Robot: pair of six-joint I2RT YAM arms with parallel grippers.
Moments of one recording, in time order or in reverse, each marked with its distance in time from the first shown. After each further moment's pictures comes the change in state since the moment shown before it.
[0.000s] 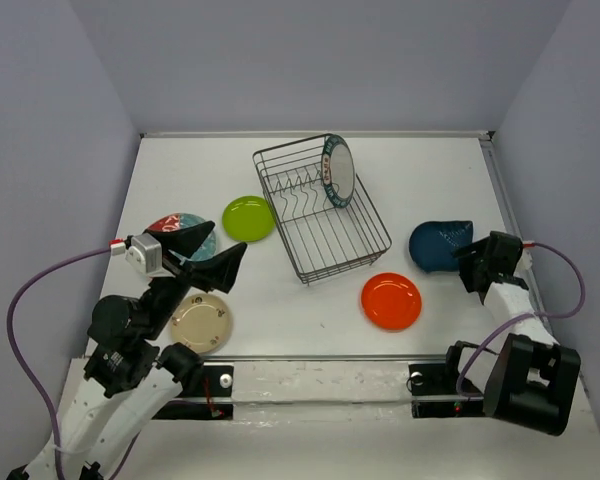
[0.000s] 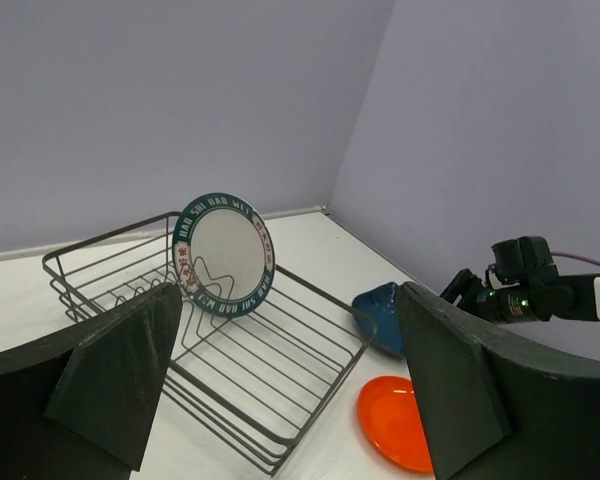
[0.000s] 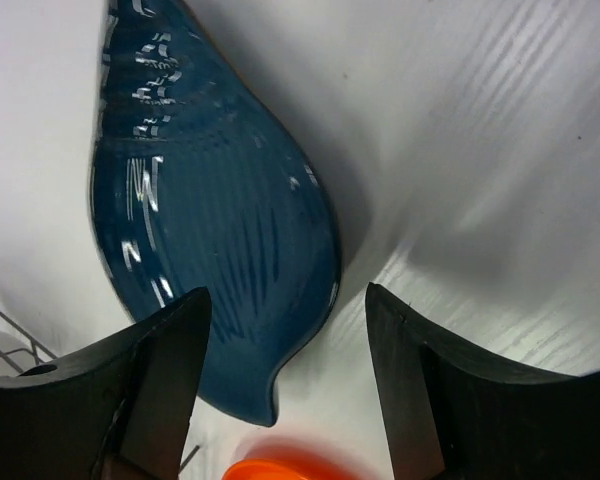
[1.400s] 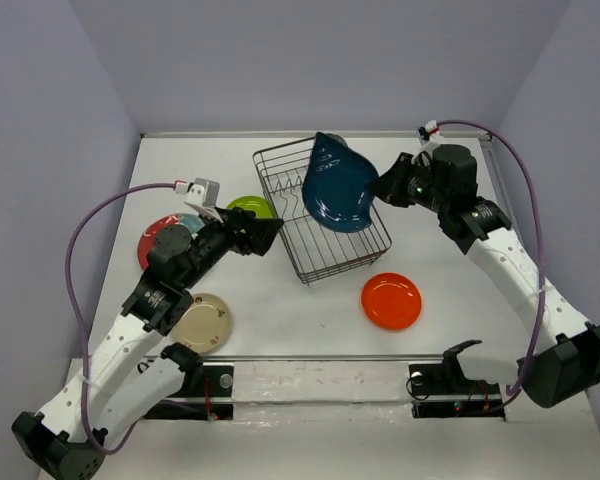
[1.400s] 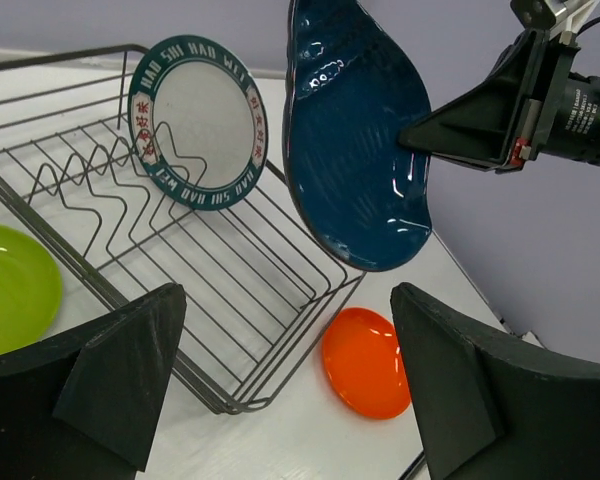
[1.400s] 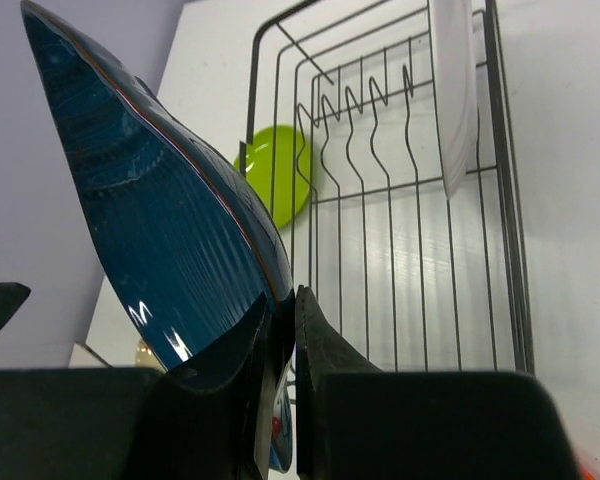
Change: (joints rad) left arm 0.053 0.422 0.097 0.002 0.098 -0.201; right arm 0.647 0.145 0.742 -0.130 -0.292 -0.358
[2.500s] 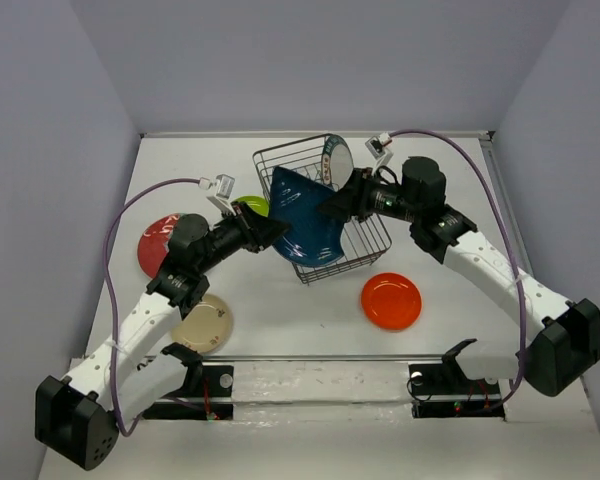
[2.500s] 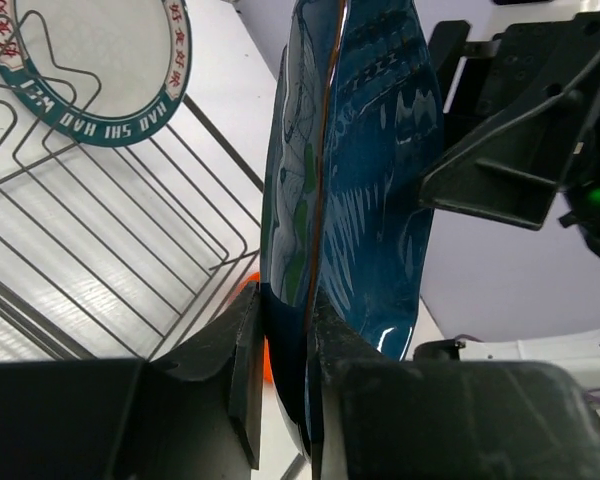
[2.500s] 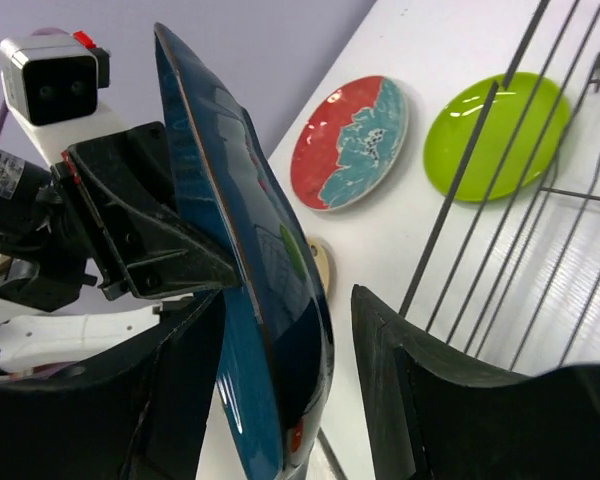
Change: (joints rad) left arm 0.080 0.187 -0.094 0.237 0.262 -0.287; right arm 0.186 0.081 -0.098 0.330 -0.315 0.082
